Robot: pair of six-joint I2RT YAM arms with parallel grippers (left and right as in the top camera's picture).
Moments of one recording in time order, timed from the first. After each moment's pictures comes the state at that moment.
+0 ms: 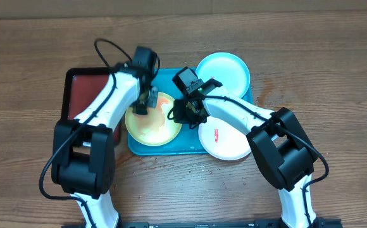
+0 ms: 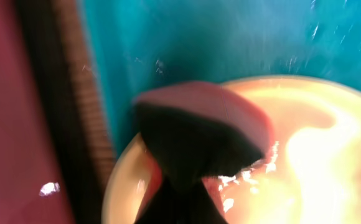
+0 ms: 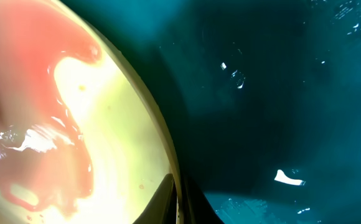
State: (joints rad) left arm -0.25 1.96 1.47 -0.91 -0.16 -0.15; right arm 0.65 2.14 1.51 -0.68 -0.23 0.67
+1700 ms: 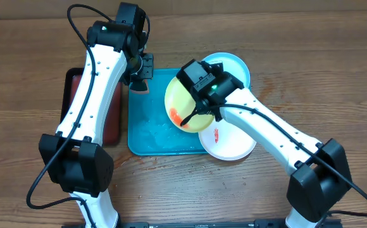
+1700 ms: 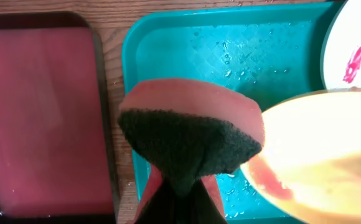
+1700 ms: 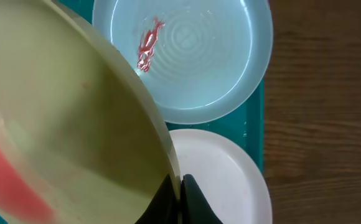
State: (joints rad) left arm -0.22 1.97 1.95 -1.32 -0.03 -0.21; right arm 0.70 1.86 1.57 -1.06 0.46 0.56
